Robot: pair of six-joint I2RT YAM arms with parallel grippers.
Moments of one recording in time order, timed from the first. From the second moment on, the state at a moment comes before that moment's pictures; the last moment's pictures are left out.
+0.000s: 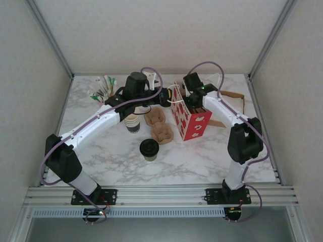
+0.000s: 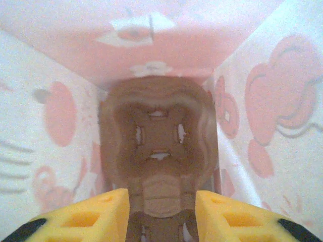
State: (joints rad) left arm -0.59 1.59 1.44 -0.28 0.33 -0.65; right arm 0.46 1.81 1.57 -0.82 0.08 0.17
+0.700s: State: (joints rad) left arm -0.59 1.58 1.46 -0.31 0.31 -0.63; right arm 0.48 1.49 1.57 -0.87 0.04 0.23
